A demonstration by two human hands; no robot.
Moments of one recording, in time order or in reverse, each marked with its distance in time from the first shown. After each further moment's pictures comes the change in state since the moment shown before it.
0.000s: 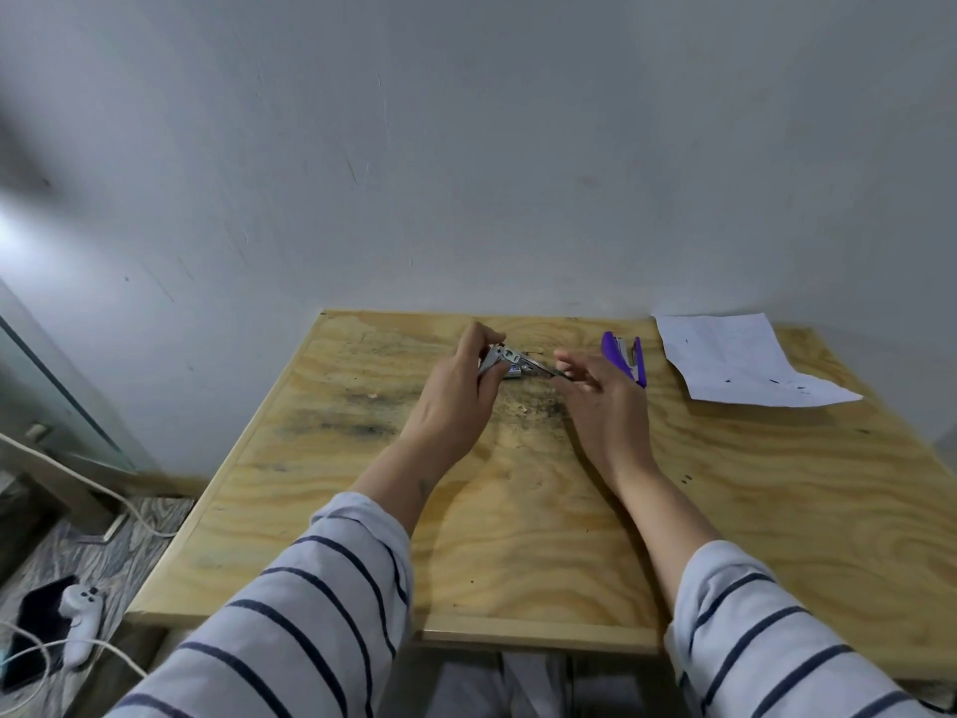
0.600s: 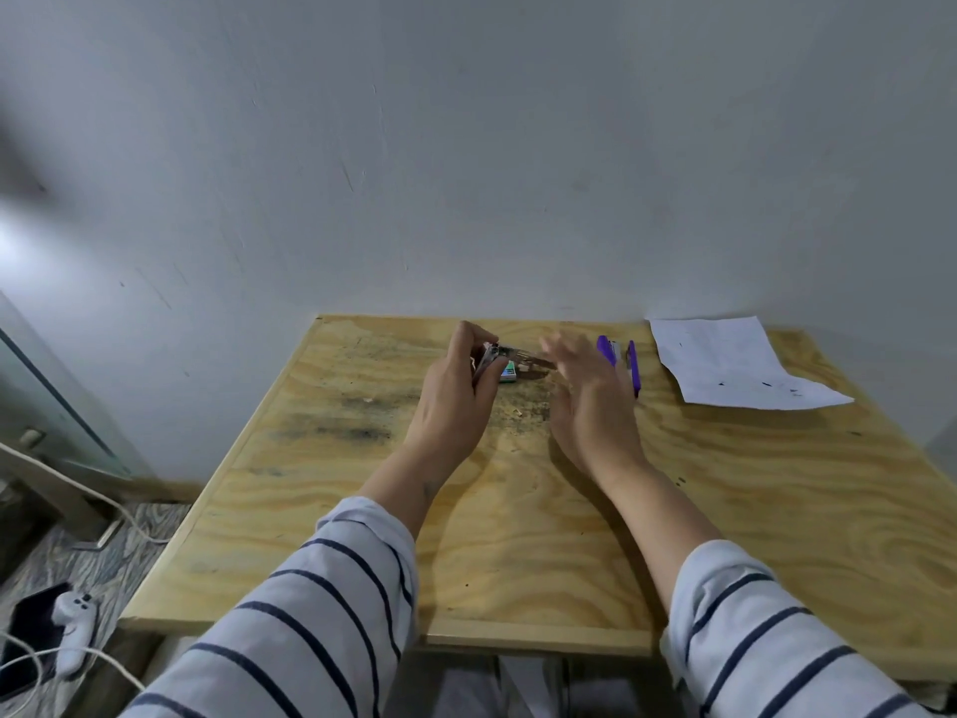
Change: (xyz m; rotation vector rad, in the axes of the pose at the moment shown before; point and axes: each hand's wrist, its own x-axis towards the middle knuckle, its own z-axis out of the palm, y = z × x) left_hand 0.000 0.003 0.005 -0.074 0.108 0.010; right_hand 0.003 -0.006 0.003 -0.426 -0.020 -0.223
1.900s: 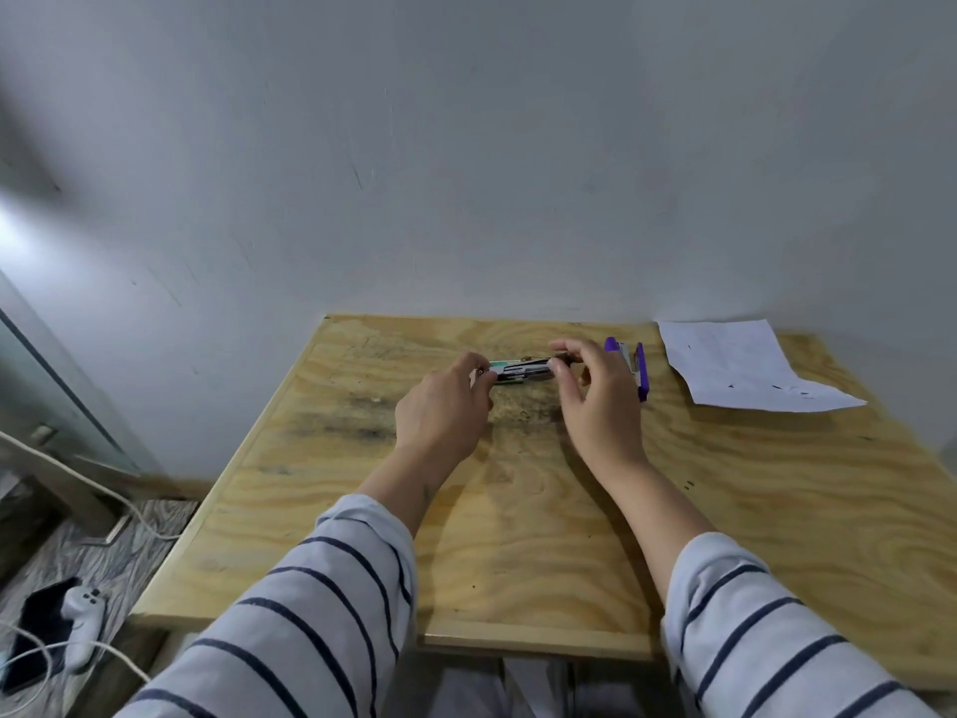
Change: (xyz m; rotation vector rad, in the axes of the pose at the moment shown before) left_hand 0.002 -0.014 -0.004 0.474 -0.150 -0.304; right_hand 0.007 -0.005 0.004 0.117 0.148 0.002
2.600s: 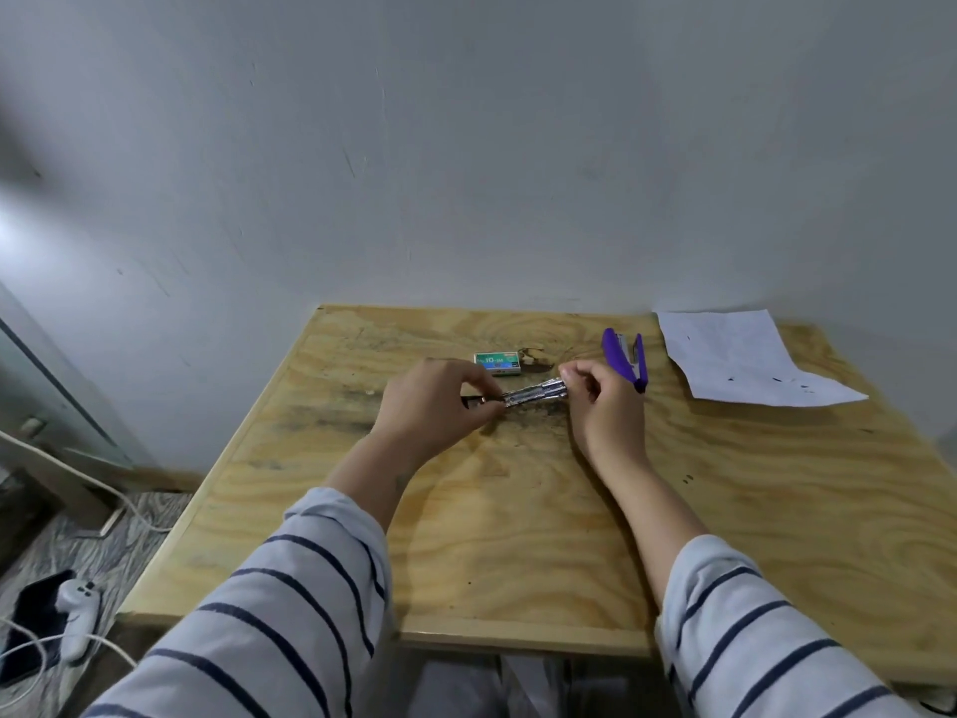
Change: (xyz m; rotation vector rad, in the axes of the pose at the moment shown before) left_hand -0.004 -0.005 -0.021 -0.003 -0.103 0.201; right_hand -0.009 0.019 0.006 0.058 -0.071 0.335
